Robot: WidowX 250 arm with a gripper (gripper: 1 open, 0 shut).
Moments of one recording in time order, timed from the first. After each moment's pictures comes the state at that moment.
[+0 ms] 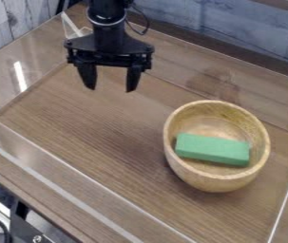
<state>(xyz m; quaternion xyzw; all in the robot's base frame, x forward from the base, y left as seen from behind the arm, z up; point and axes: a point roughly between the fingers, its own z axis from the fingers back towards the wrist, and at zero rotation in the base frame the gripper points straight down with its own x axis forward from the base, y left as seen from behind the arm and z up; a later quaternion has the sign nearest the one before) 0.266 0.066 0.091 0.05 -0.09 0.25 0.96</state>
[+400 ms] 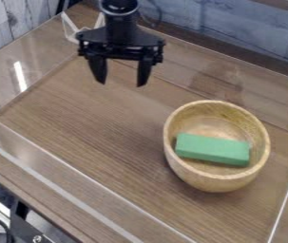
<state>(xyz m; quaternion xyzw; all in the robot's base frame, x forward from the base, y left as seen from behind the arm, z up) 0.275 0.049 0.100 0.04 -0.07 0.24 0.97</state>
